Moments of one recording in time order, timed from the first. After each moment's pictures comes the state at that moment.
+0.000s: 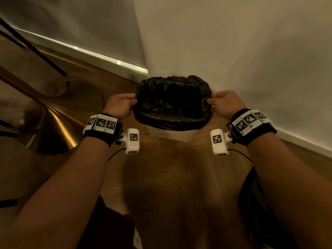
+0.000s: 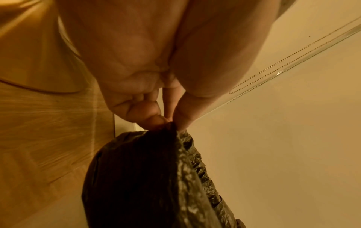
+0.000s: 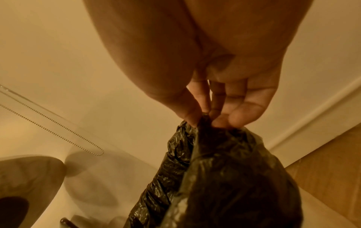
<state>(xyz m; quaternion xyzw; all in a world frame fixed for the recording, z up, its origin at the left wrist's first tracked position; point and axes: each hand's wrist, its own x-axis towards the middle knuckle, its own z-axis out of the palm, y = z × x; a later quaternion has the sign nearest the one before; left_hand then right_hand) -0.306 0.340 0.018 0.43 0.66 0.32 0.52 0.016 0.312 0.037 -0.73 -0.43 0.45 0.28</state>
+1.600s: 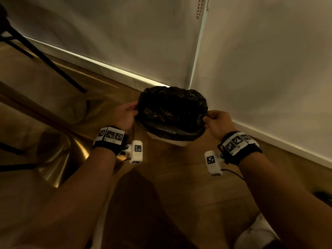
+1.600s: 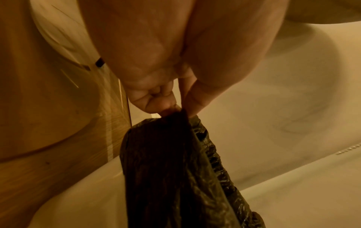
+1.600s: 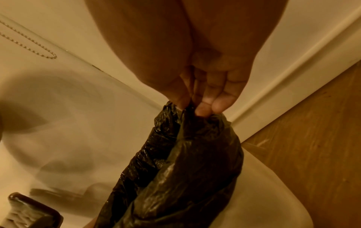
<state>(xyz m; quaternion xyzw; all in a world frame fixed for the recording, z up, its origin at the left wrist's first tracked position) -0.513 0.510 -0.046 0.45 0.64 0.36 0.51 -0.197 0.459 -0.034 -0.72 -0.45 0.42 0.30</state>
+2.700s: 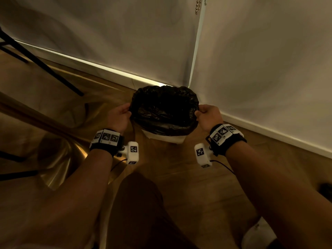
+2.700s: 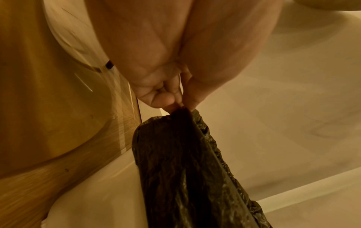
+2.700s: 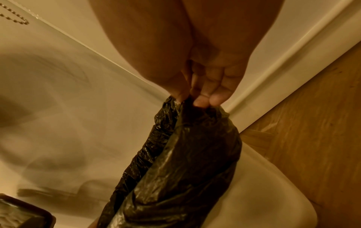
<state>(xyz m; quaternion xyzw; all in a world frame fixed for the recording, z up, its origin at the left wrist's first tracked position) -0.534 0.522 -0.062 0.48 0.68 0.34 0.44 -0.227 0.489 -0.065 -0.73 -0.43 0.42 0.32</state>
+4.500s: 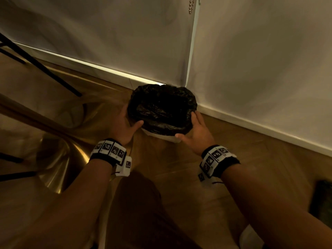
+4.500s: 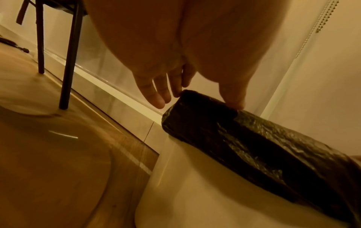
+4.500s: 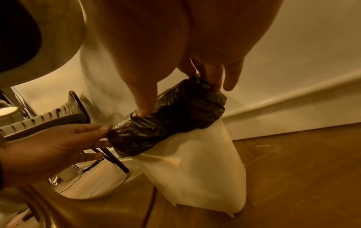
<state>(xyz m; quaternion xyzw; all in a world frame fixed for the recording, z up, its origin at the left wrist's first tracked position) -0.530 0.491 -0.077 0.64 0.65 0.26 0.33 -0.247 0.423 -0.072 -0.70 -0.62 0.31 0.17</state>
